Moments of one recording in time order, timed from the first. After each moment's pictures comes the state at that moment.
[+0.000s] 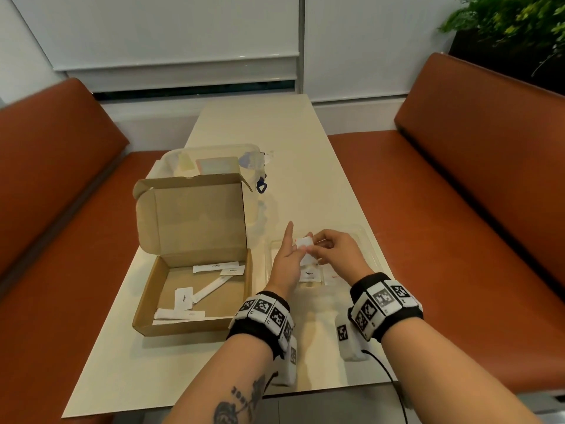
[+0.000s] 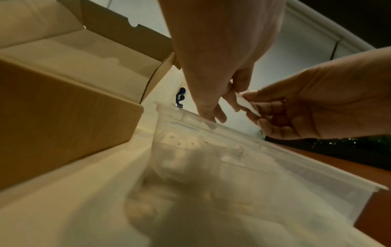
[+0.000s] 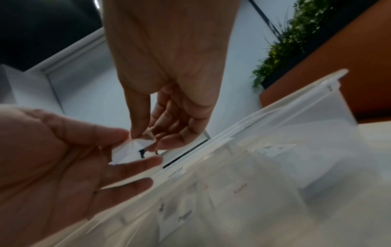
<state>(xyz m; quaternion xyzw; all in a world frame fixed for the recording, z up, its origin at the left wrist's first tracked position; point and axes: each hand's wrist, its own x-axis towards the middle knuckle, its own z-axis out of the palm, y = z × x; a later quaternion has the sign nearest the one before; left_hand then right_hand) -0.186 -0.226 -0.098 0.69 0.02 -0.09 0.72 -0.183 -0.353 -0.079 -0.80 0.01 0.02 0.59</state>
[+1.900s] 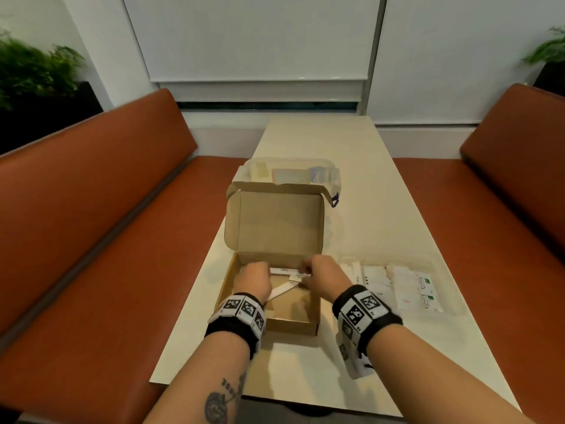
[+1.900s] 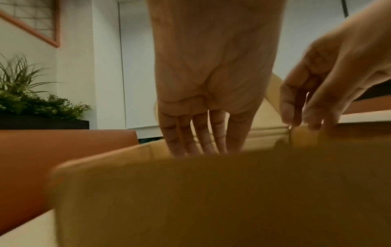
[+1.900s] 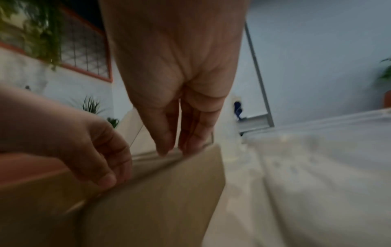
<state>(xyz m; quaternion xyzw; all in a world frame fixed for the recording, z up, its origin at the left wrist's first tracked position) -0.194 -0.040 -0.083 0.98 0.10 -0.10 0.14 -0.172 -0.196 -0.084 -0.95 -0.16 0.08 0.25</state>
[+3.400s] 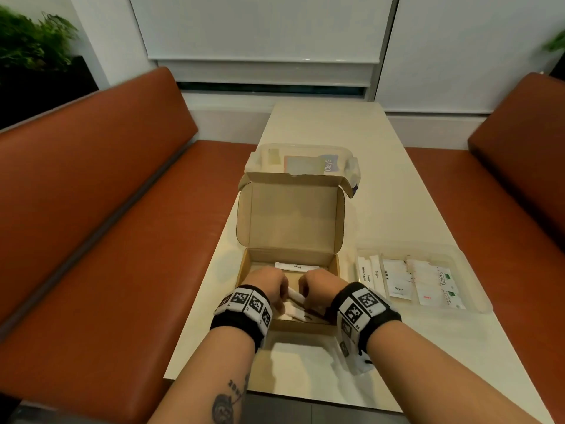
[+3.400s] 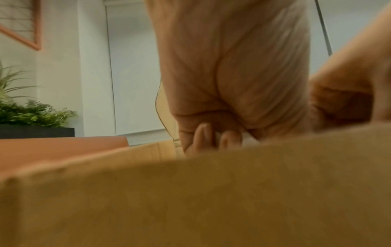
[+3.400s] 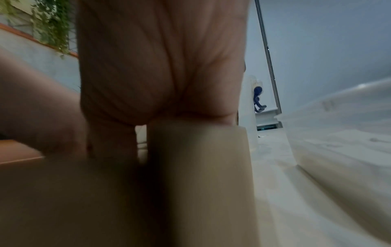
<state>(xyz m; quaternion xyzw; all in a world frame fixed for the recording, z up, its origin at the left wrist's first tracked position) -0.196 -0.014 -0.090 0.96 -0.04 -0.26 0.12 -0.180 -0.151 -0.095 -0.94 -0.17 0.27 0.12</state>
